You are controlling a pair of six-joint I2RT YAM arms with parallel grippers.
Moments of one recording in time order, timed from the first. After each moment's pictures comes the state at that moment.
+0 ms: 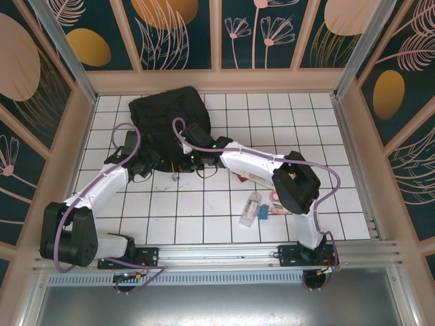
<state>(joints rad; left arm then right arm) -0.21 1.33 0.81 -0.40 -0.01 -1.04 0.93 2.01 1.58 -0.43 -0.38 0.68</state>
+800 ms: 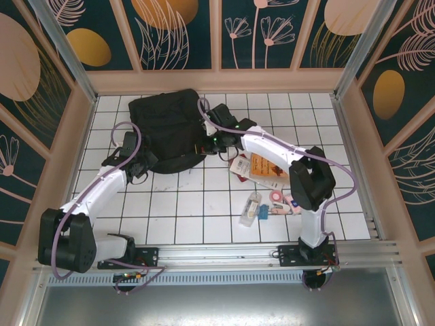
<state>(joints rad) -0.21 1.28 0.81 -0.46 -0.09 -0.89 0.72 1.93 1.59 -0.57 -0.39 0.53</state>
